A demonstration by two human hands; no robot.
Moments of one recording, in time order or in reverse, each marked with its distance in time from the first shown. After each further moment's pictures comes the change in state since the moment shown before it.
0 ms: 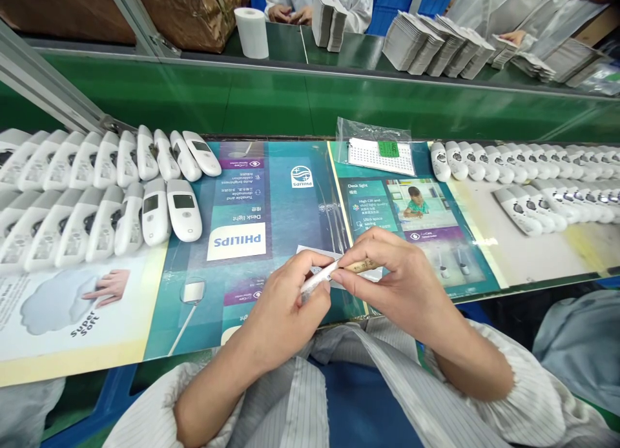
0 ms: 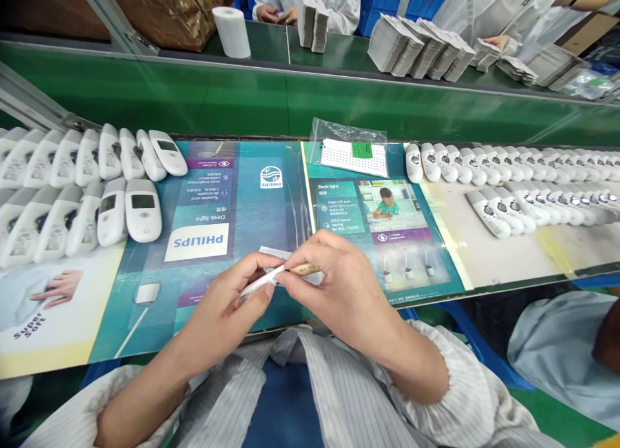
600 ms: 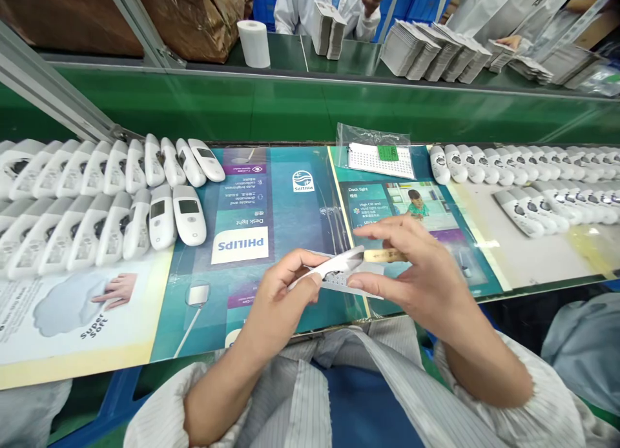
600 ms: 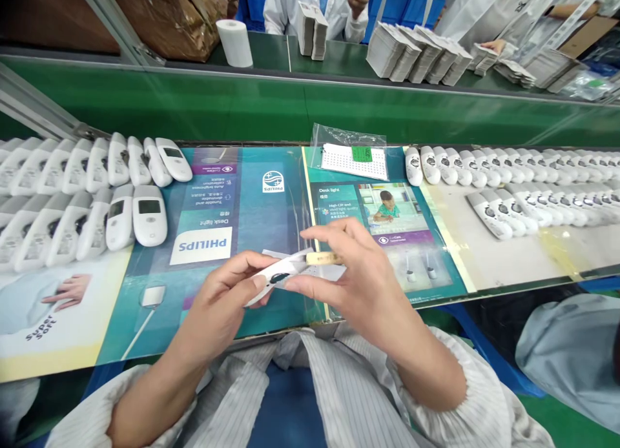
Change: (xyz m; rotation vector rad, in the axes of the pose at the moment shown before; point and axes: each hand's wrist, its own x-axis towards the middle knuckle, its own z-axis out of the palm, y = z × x) left_hand 0.000 -0.010 0.005 -0.471 0.099 -0.131; right_hand -0.003 0.006 -0.012 -0.092 0.118 -0.067
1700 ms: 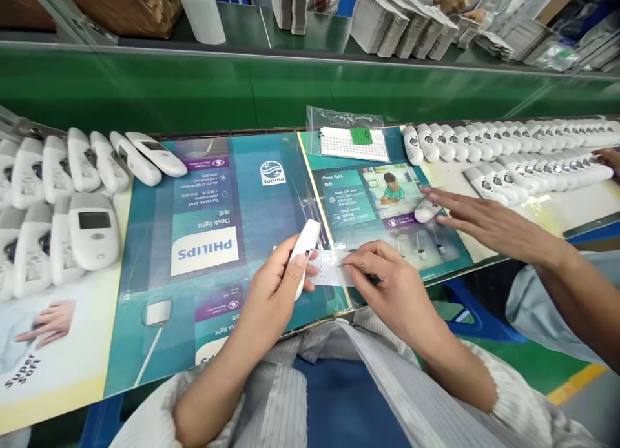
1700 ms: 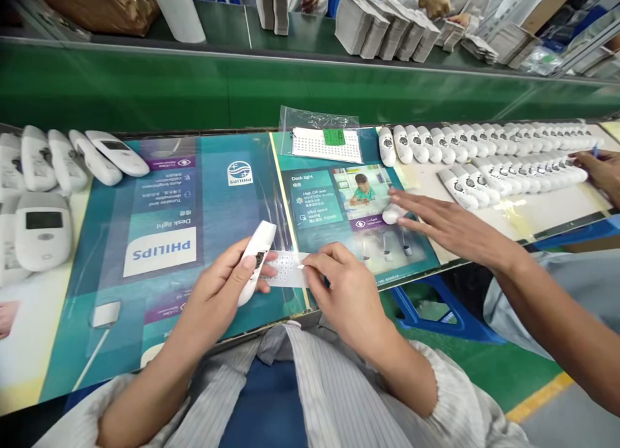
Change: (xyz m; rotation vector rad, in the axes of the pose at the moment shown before) left_hand 0.018 -0.012 0.015 0.186 0.013 -0.042; right_hand -0.042 0.029 0.019 -0.219 -0.022 0.215
